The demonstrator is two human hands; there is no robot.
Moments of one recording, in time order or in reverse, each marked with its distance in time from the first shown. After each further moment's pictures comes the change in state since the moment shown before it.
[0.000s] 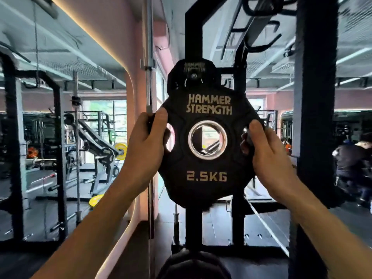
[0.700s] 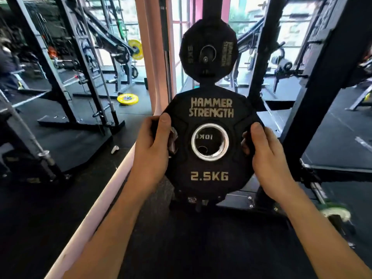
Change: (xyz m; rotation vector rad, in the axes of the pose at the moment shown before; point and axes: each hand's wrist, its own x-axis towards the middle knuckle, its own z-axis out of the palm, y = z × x) left_hand -0.299 0.012 -0.065 0.260 0.070 -0.430; right_hand -0.283 0.035 -0.061 0.042 -0.184 0.515
